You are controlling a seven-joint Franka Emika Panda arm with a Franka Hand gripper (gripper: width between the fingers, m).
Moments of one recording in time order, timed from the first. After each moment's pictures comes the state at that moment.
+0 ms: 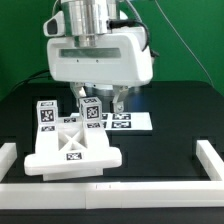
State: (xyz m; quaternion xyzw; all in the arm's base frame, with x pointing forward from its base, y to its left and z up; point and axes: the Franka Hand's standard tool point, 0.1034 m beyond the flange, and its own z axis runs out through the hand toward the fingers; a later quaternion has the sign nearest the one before) arm 0.564 -0.044 0.110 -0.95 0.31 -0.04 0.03
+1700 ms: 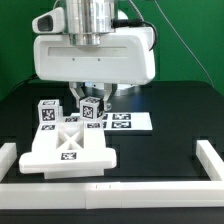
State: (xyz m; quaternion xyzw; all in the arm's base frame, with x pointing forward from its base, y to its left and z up) arm 0.568 -0.051 0.113 -0.96 0.29 -0.04 0.02
